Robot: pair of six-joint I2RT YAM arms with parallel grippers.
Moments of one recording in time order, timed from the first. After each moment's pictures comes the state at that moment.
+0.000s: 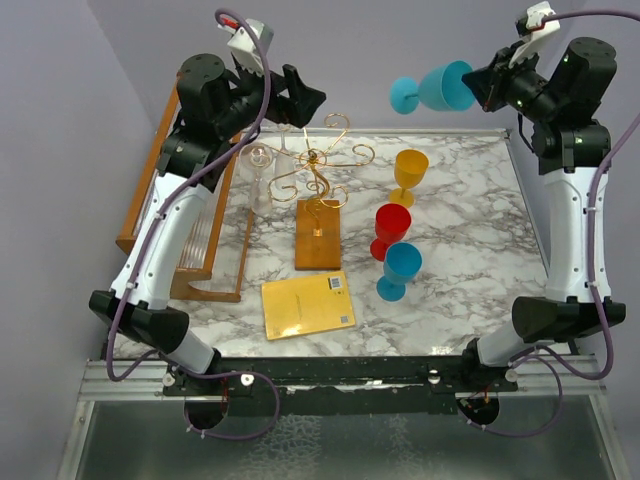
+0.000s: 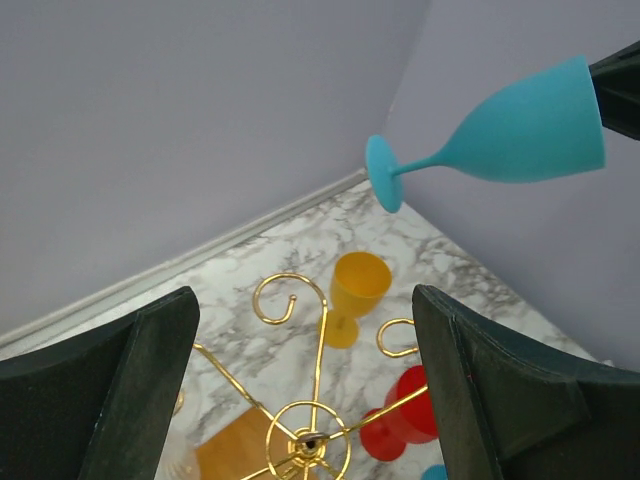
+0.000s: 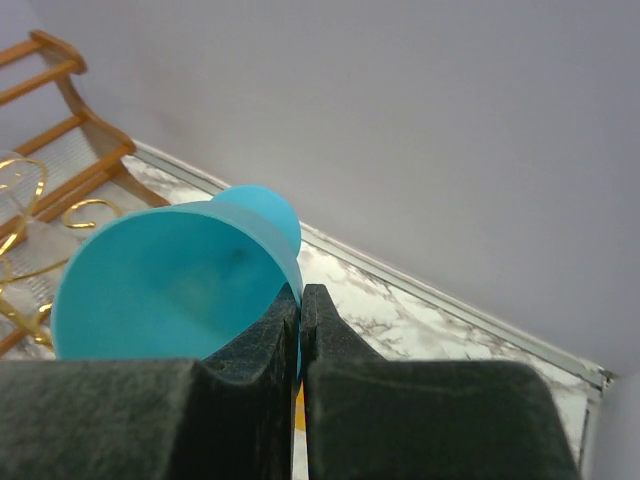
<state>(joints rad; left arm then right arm) -0.37 1.53 1.93 -0.37 0.37 -0.21 -0.01 1.55 2.04 -0.56 -0.50 -0.11</state>
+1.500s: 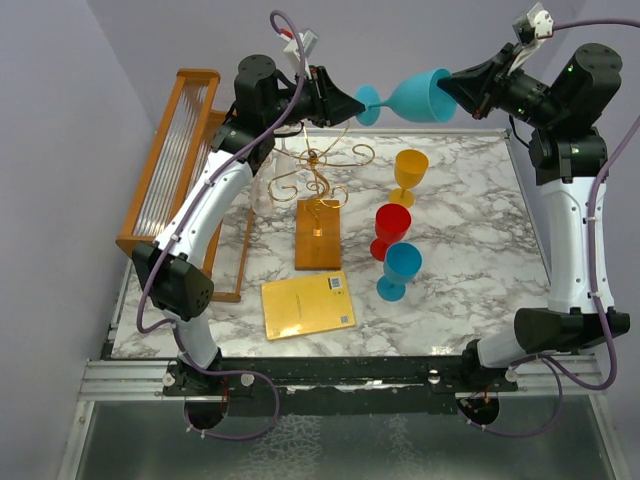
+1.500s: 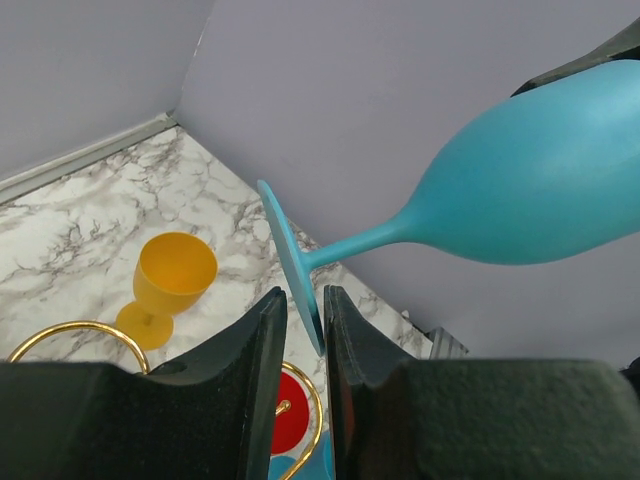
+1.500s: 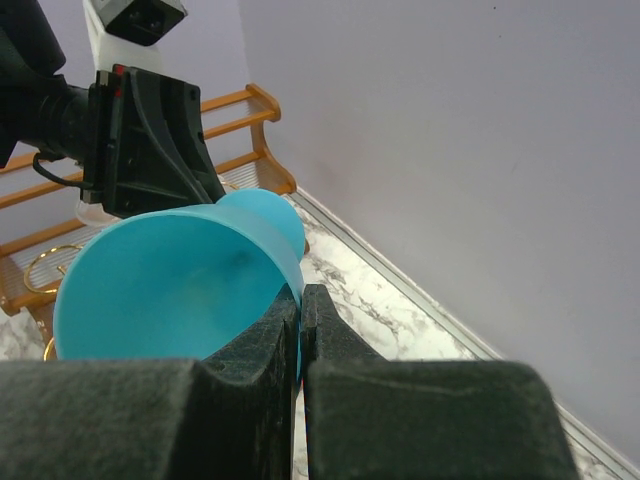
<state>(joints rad) -0.44 1.79 1.97 -0.13 0.67 -0.61 0.01 1.48 1.95 -0.34 -0.86 0.06</state>
